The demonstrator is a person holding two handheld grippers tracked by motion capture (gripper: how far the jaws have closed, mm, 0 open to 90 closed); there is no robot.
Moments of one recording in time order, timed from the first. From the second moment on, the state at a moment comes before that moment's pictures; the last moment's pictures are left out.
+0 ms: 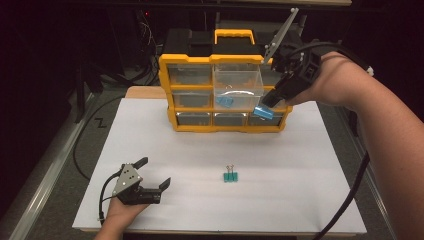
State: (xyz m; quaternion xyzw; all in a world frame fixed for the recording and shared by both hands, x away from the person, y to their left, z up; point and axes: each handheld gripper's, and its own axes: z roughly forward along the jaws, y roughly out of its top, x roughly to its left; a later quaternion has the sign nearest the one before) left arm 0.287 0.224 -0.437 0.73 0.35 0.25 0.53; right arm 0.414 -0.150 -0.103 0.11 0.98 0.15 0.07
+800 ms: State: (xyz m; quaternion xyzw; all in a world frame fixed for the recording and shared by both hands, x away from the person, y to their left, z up) left arm 0.287 0.225 -0.437 0.73 0.35 0.25 0.53; right arm 0.452 -0.115 -0.067 0.12 0.98 0.16 0.10
